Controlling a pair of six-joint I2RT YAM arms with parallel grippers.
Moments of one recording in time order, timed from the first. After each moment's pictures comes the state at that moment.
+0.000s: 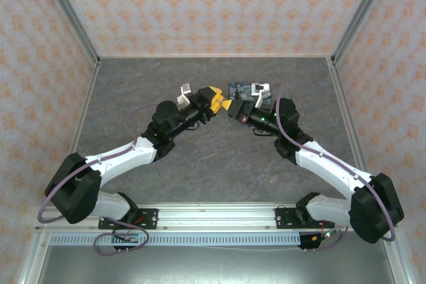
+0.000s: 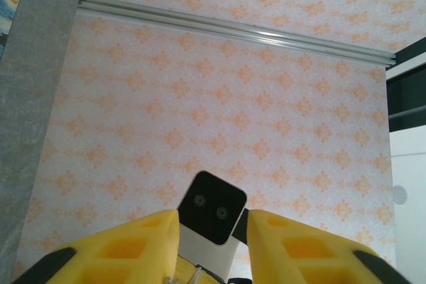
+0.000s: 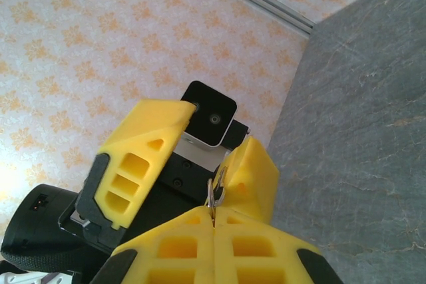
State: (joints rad) left arm -0.62 1.37 0.76 0.70 0.21 -1.77; right arm 0.55 1.17 0.71 0.45 -0.52 1.06
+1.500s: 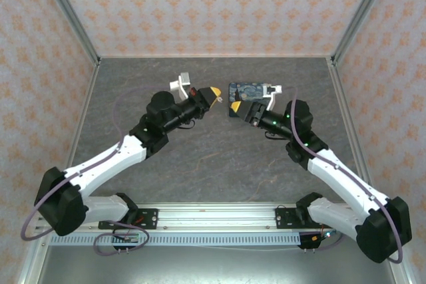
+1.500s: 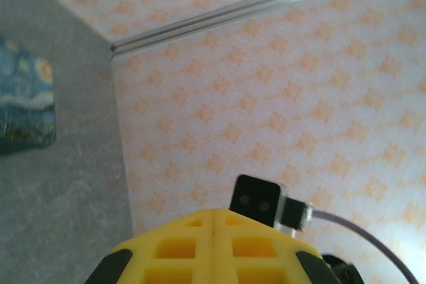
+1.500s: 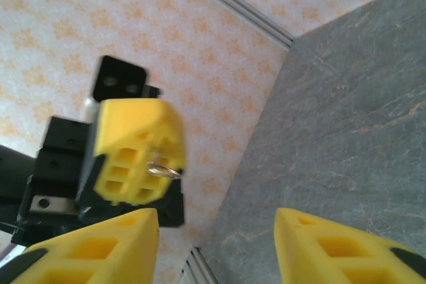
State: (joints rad) left arm -0.62 1.23 0.92 0.30 0.23 -1.21; right arm 0.47 0.99 0.70 0.23 -0.56 0.94
